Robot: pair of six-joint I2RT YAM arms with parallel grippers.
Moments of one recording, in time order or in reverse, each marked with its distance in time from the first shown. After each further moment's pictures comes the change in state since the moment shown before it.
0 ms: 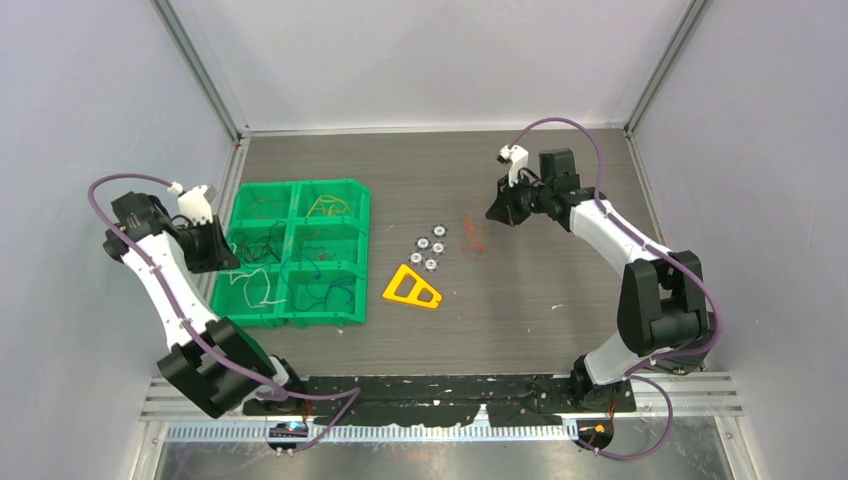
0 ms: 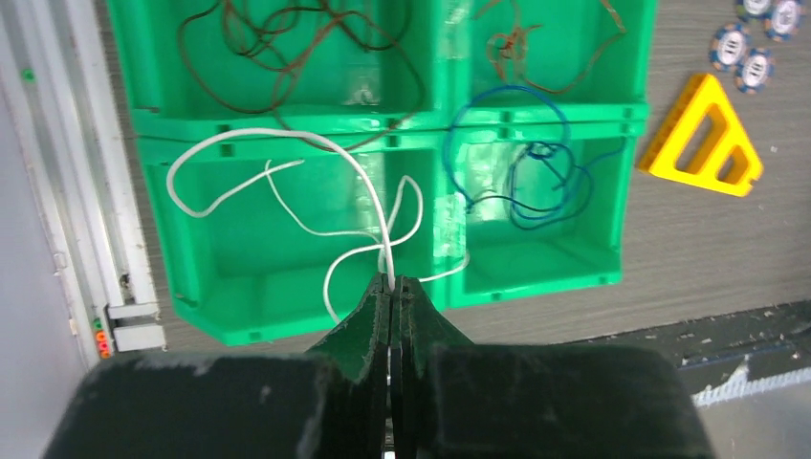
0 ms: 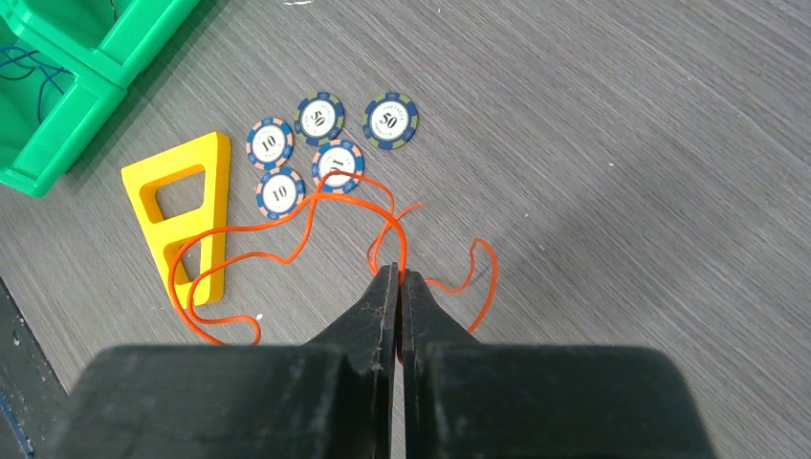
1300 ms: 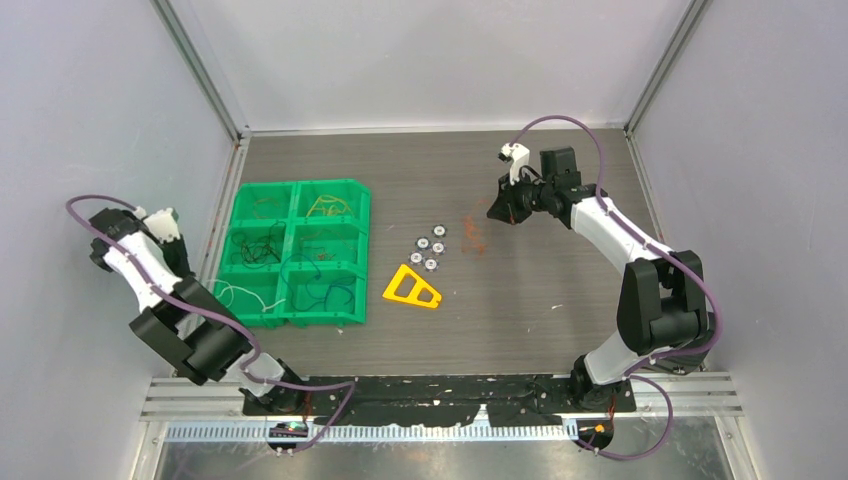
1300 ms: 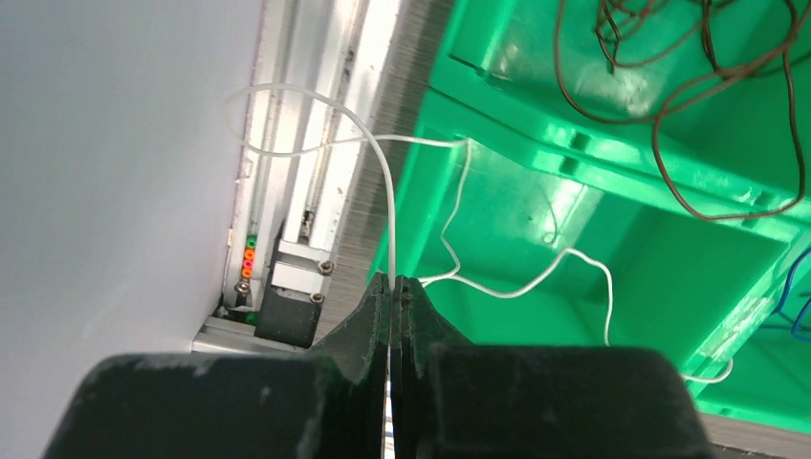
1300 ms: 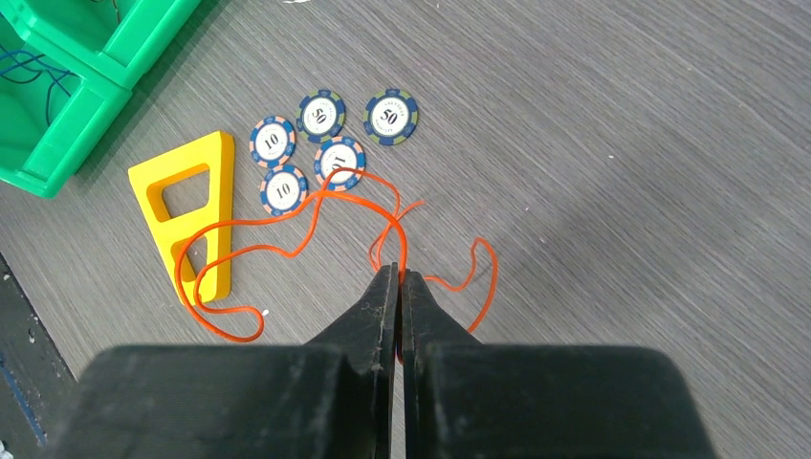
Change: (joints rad) left arm 0.167 0.225 -0.077 0.293 -0.333 -0.014; right arm -0.008 0.006 0.033 -0.053 -0.001 0.002
